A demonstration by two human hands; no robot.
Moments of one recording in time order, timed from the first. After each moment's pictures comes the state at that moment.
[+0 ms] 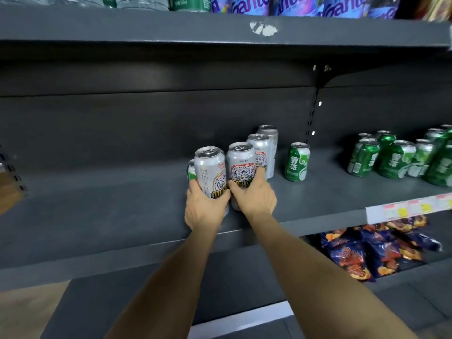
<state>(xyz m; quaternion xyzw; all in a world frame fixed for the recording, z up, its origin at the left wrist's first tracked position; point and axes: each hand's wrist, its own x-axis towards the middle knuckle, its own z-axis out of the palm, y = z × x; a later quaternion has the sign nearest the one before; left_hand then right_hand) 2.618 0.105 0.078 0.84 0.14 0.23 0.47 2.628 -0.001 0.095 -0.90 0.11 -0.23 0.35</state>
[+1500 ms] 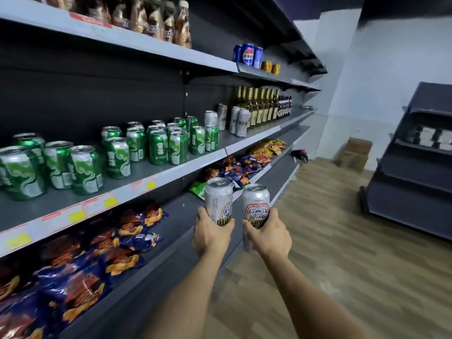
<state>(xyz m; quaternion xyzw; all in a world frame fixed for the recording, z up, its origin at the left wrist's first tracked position) 2.429 -0.727 0.015 0.85 -0.16 -0.04 0.50 2.331 -0.800 0.030 -0.80 0.49 -0.27 0.20</state>
